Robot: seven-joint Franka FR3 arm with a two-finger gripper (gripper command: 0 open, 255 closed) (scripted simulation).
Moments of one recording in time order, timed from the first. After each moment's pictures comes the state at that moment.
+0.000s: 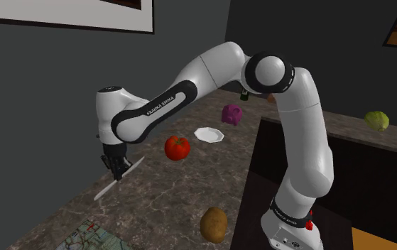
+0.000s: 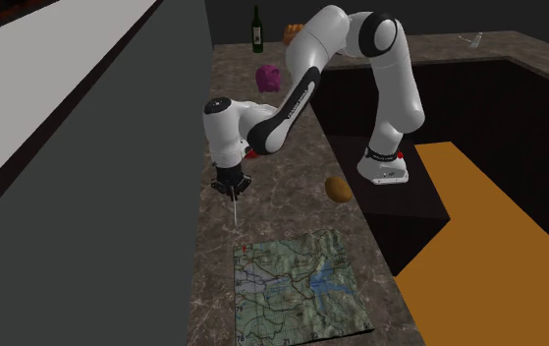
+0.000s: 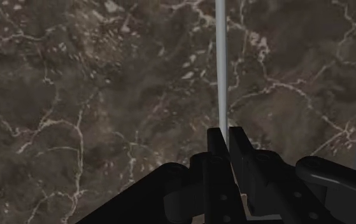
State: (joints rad) arm 0.04 0.52 0.53 -1.77 -0.26 2.23 2.00
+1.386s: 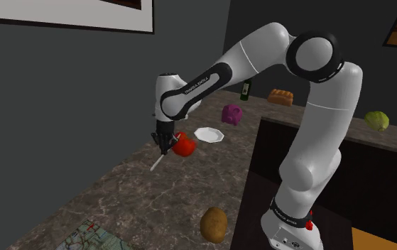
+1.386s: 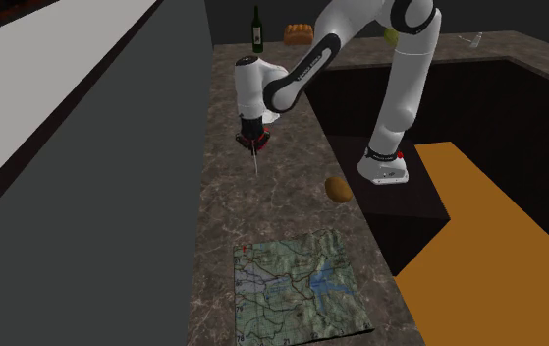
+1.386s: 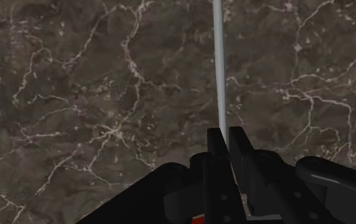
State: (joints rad) arm -0.31 0.12 0.53 -2.20 -0.01 2.31 1.56
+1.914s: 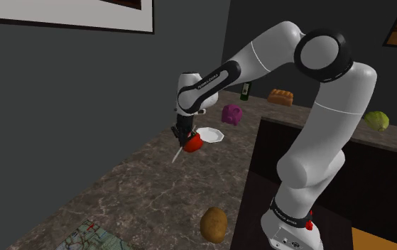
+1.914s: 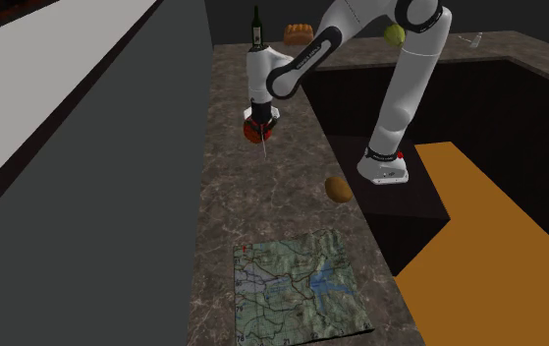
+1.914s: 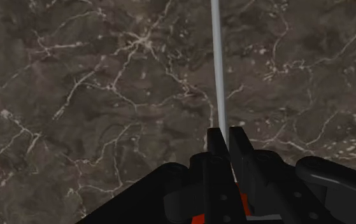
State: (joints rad) arm -0.43 0.03 0.44 -2.31 0.05 2.32 1.32
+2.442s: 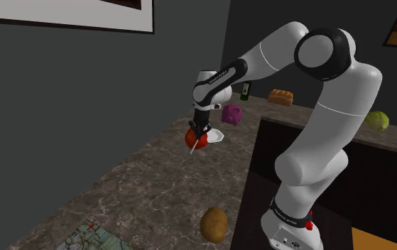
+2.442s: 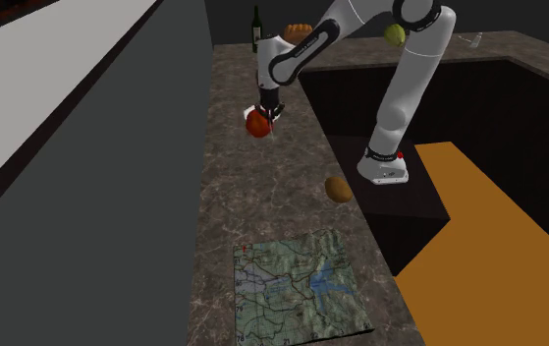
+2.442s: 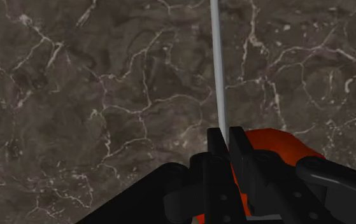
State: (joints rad) arm -0.53 -0.01 0.34 -2.34 0.07 2.31 1.09
